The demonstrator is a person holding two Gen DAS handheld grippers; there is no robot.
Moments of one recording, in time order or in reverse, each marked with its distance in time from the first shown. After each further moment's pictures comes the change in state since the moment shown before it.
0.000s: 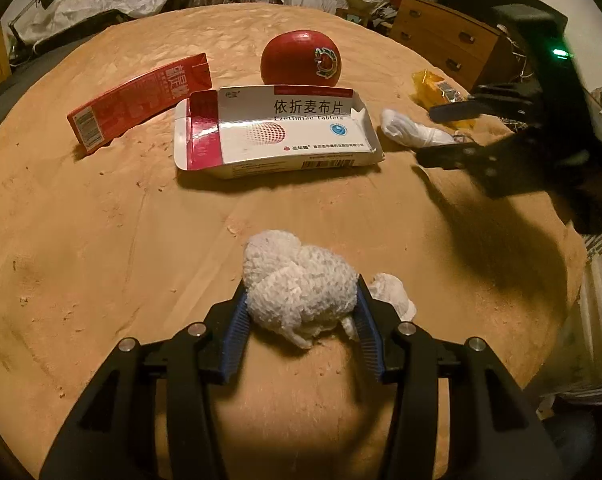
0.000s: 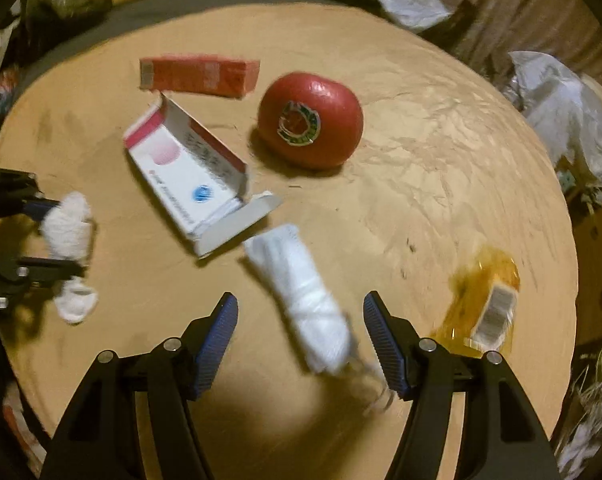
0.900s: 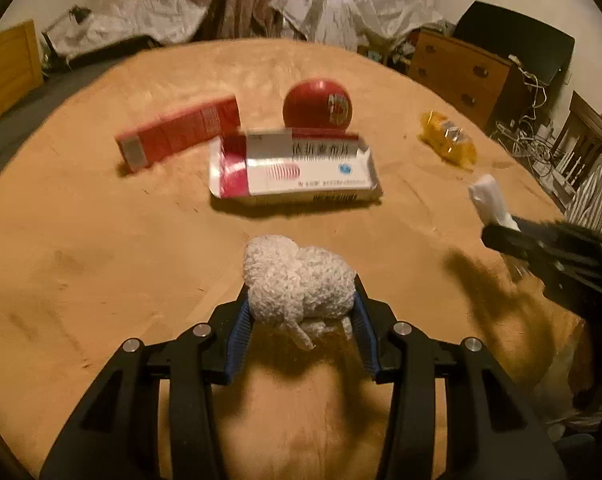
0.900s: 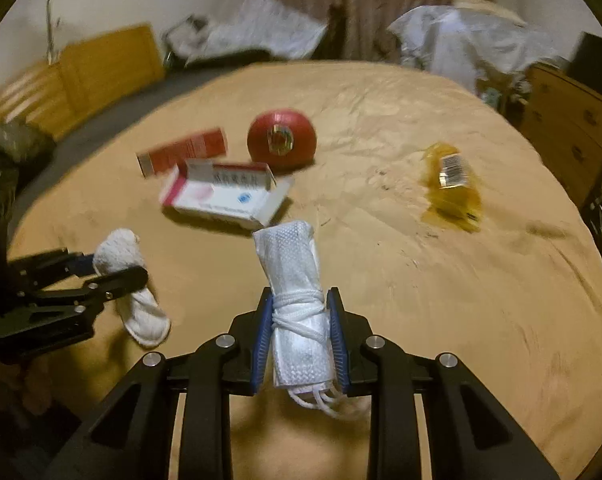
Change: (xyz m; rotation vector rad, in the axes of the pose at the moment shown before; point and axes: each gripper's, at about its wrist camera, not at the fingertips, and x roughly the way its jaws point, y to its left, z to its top) left arm -0.041 -0.015 -0.012 -0.033 -0.163 0.101; right arm -0.079 0.071 -0.089 0.536 -0.291 -0.060
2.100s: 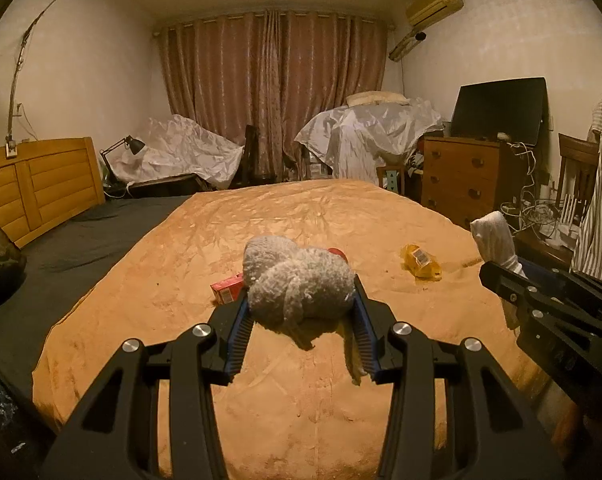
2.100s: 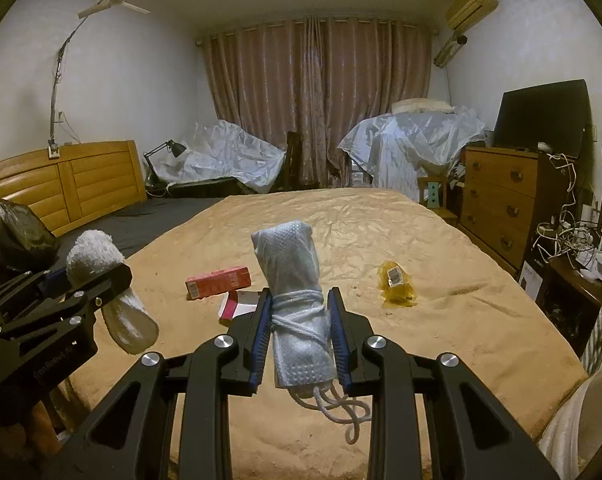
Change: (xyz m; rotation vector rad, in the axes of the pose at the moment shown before) left arm -0.183 -0.055 -0.010 0.089 -0.474 0.190; right arm -0.209 0.095 -0.039 0.077 -0.458 -0.136
